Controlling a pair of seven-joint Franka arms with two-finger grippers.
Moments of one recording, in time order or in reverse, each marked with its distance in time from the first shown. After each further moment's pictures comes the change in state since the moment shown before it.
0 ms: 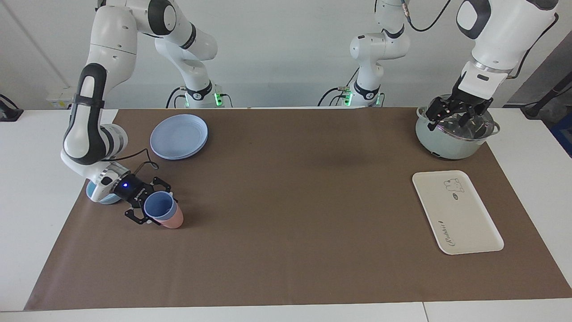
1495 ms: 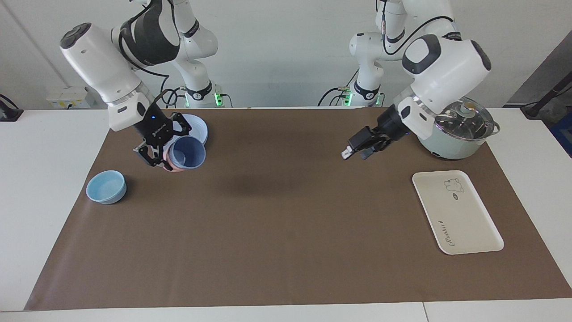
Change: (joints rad) left arm -0.327 0.206 -0.030 0.039 -0.615 0.428 -0.504; right arm 0.383 -0.442 0.013 0.174 -1.202 -0.071 1.131
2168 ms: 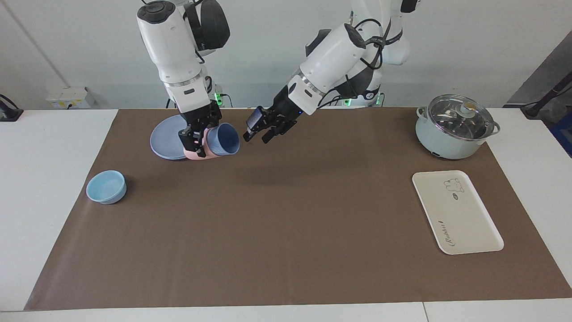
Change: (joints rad) left arm -0.315 0.052 0.000 0.001 0.000 0.315 -0.226; right arm 0.152 0.000 0.002 0.018 -0.205 -0.014 0.050
